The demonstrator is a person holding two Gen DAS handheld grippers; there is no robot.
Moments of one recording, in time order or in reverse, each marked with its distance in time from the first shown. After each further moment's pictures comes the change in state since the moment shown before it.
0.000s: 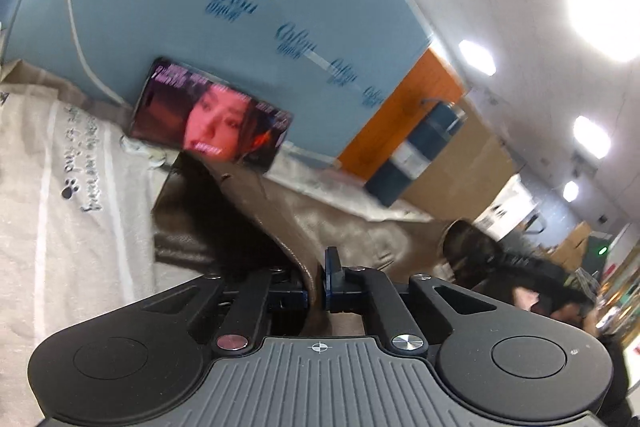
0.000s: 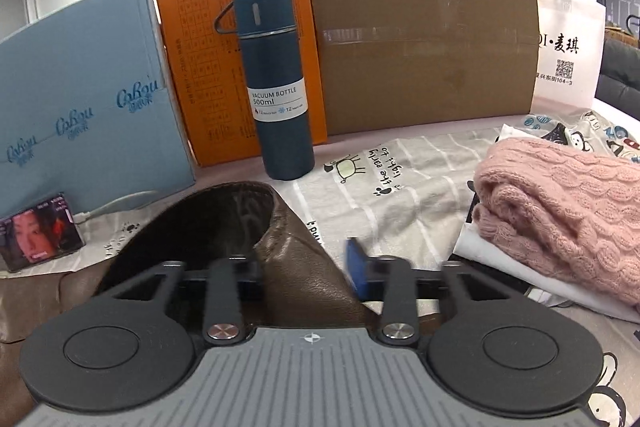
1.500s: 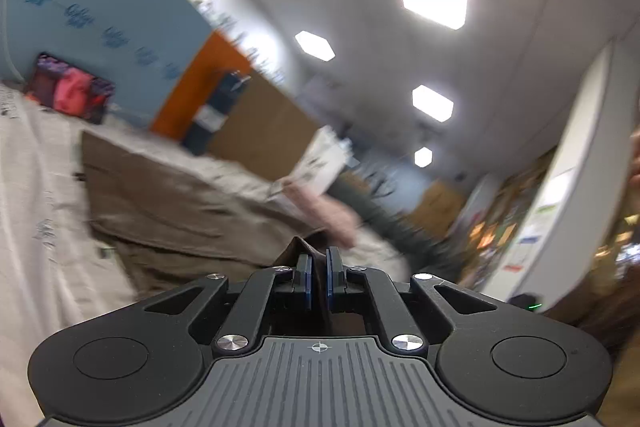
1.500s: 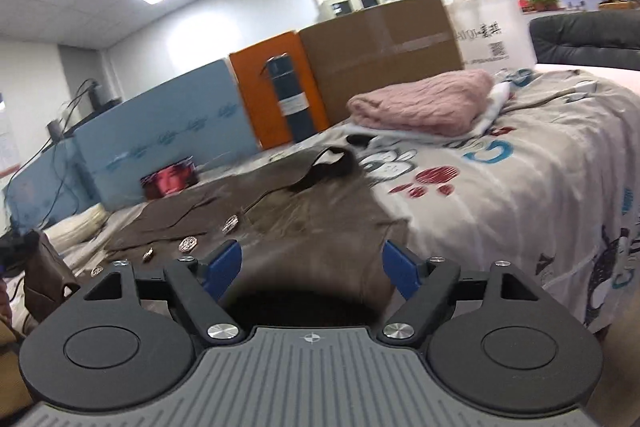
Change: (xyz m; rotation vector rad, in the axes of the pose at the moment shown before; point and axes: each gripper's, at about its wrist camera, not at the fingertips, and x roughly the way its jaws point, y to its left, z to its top) left arm -0.160 -0.057 -0.109 0.186 0.052 -0.406; right arm -0.315 -0.174 -0.212 0.095 -0.180 0.262
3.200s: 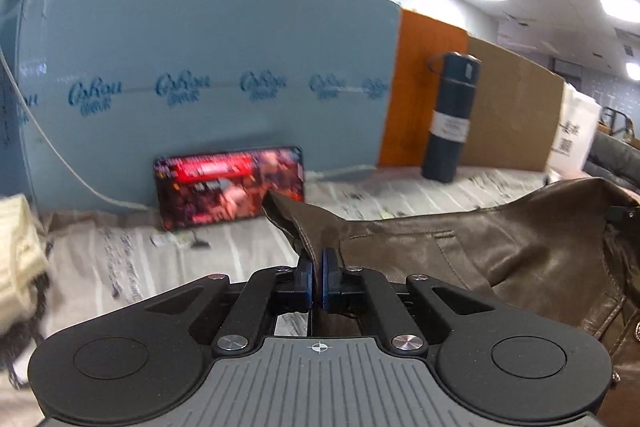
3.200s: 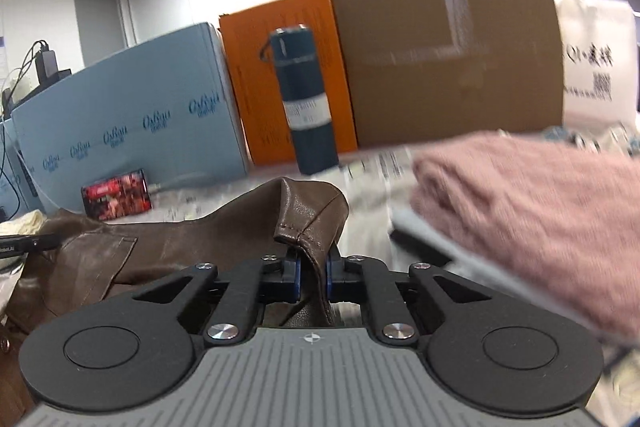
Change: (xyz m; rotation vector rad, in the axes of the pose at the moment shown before) left arm 0.160 0.085 0.111 0.242 0.052 0.758; right arm 0.298 0.014 0.120 -0.168 0.111 0.054
